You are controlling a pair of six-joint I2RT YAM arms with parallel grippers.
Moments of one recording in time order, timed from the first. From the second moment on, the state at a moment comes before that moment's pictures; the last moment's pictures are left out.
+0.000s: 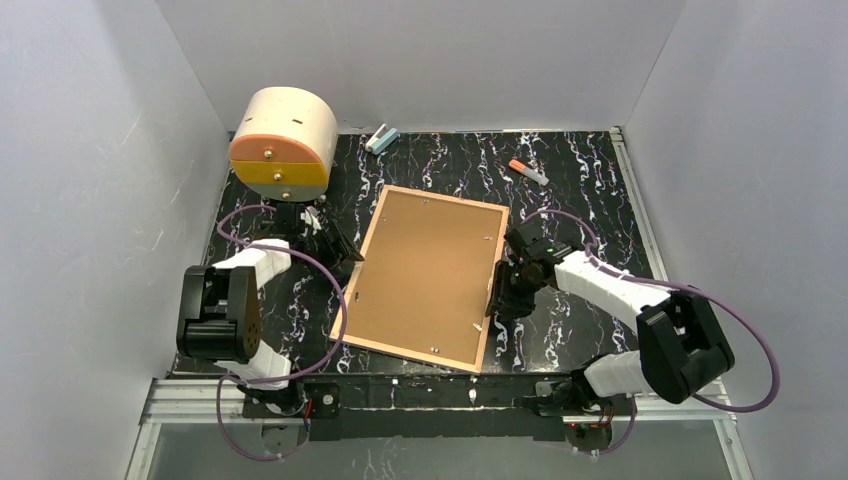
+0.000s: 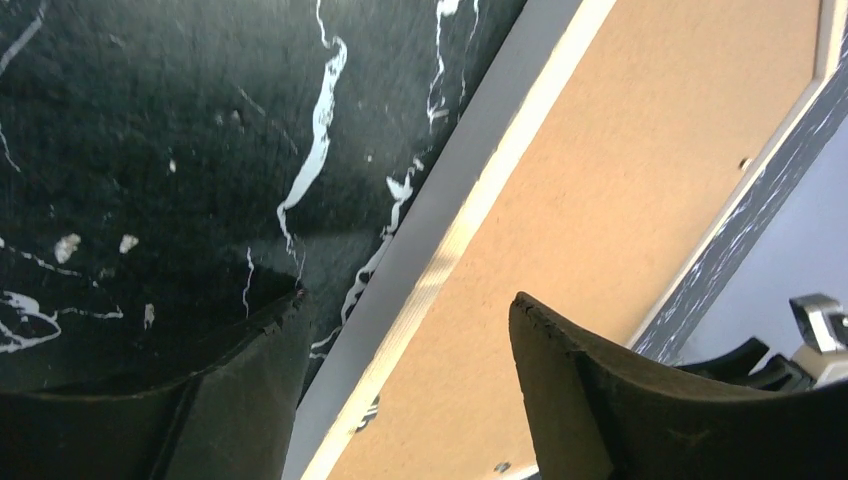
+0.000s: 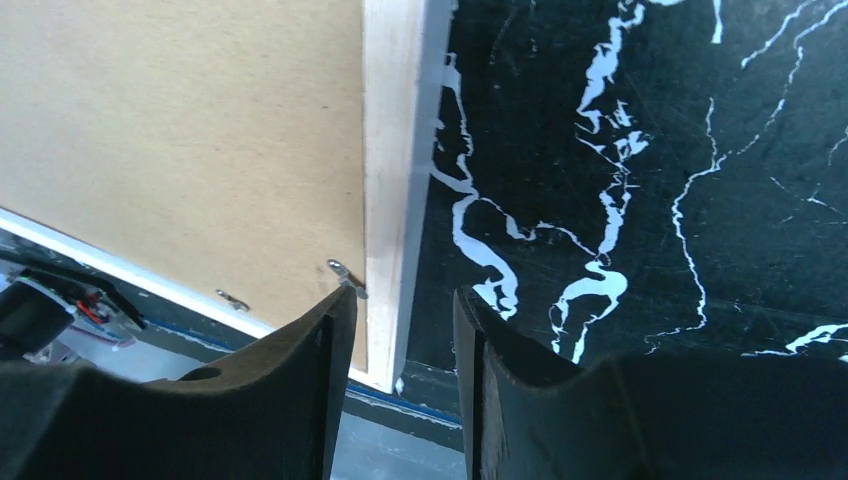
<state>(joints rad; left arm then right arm) -0.04 1.56 0.77 -0.26 0.44 -0.63 0.56 1.35 0.77 -0.68 -0.27 0.71</state>
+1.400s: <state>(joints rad) -0.17 1.63 0.80 -0.29 0.46 -0.52 0.46 1.54 0.90 -0.56 -0.06 0.69</state>
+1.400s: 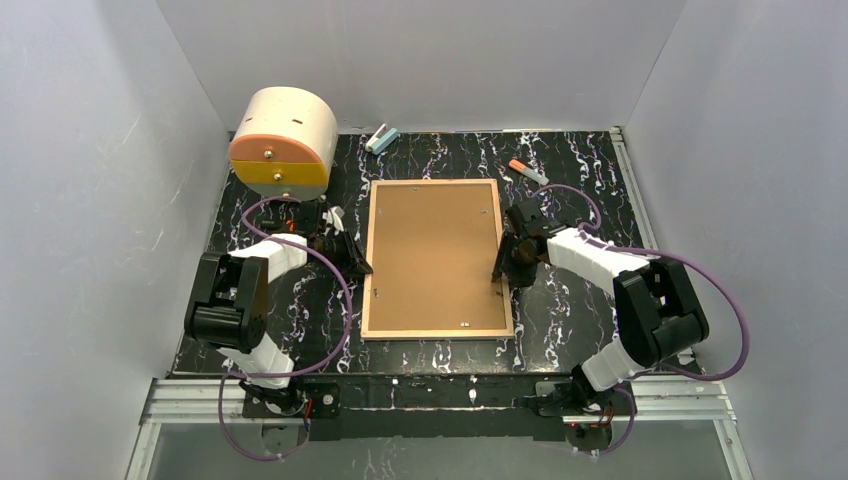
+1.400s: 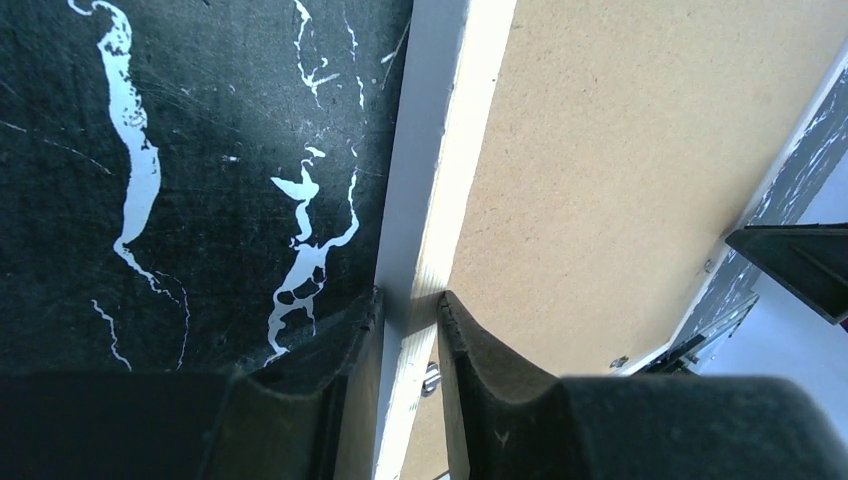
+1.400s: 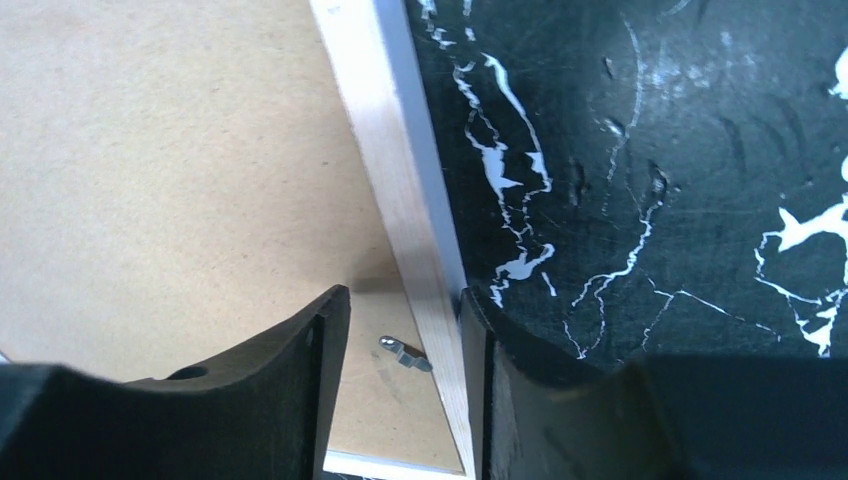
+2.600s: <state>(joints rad) -0.18 1.64 0.79 -0.25 0.46 -0.64 0.47 1.44 0.82 -0.63 0.02 0.73</state>
